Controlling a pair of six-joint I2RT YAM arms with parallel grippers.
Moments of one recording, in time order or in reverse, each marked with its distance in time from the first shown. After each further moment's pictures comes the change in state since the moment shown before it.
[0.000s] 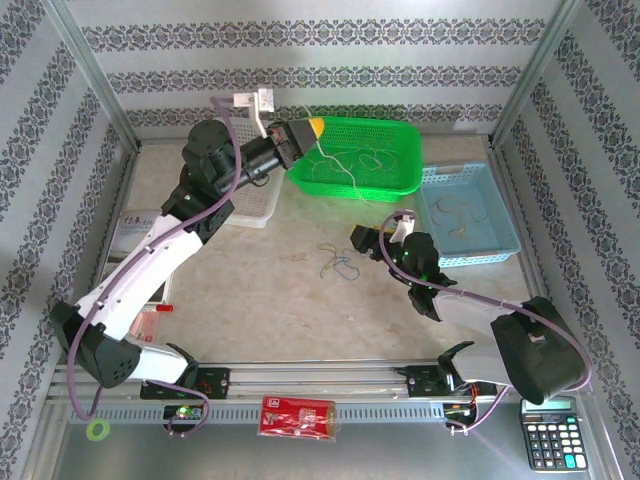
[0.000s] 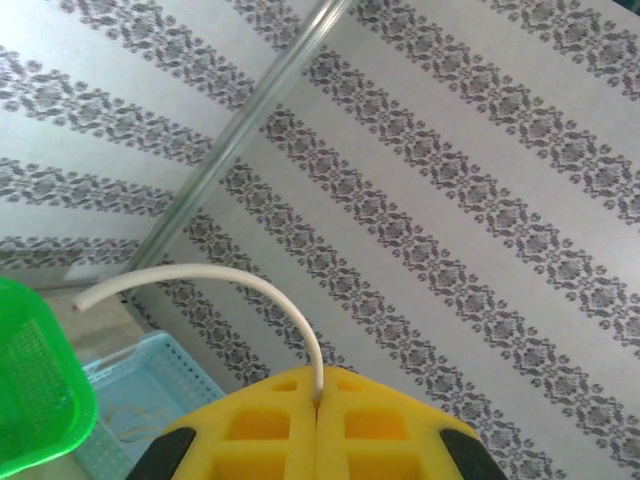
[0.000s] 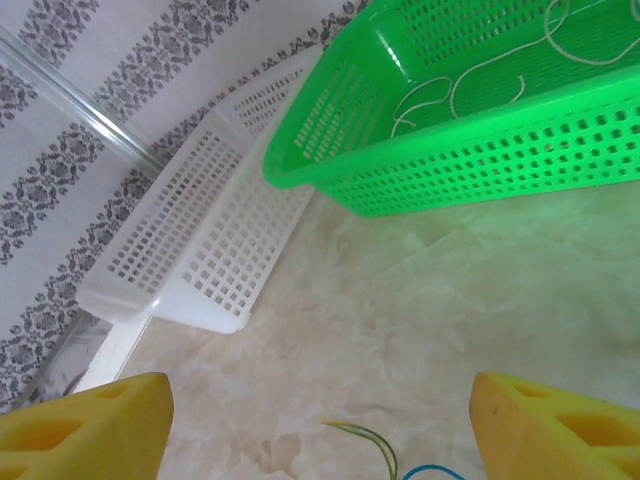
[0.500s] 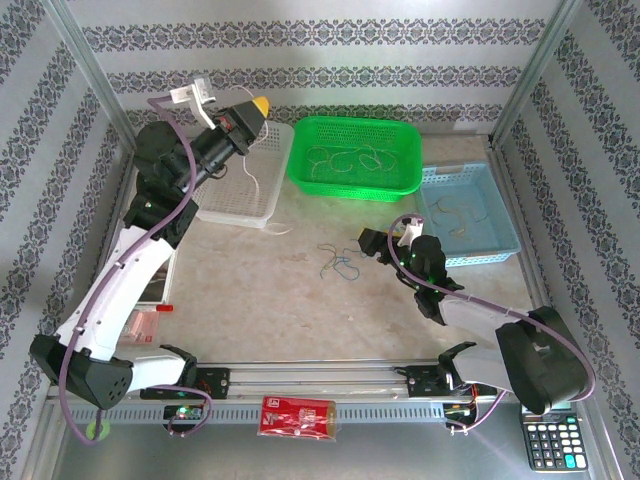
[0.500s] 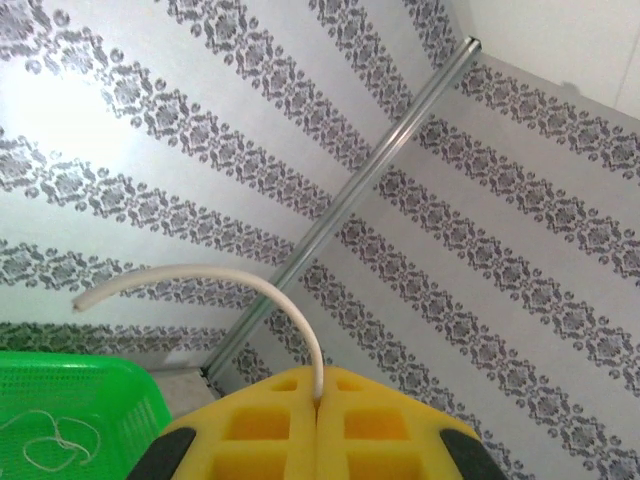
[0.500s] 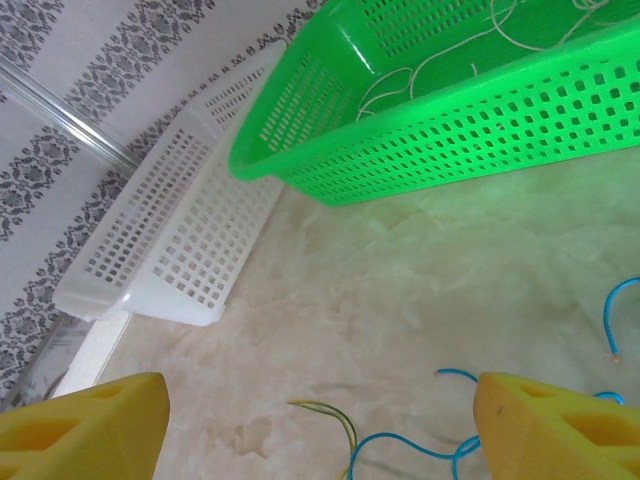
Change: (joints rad) left arm 0.183 -0.113 -0.037 0.003 -0.061 0.000; right arm -0.050 -0.050 -0.046 -0.047 -0.023 0.003
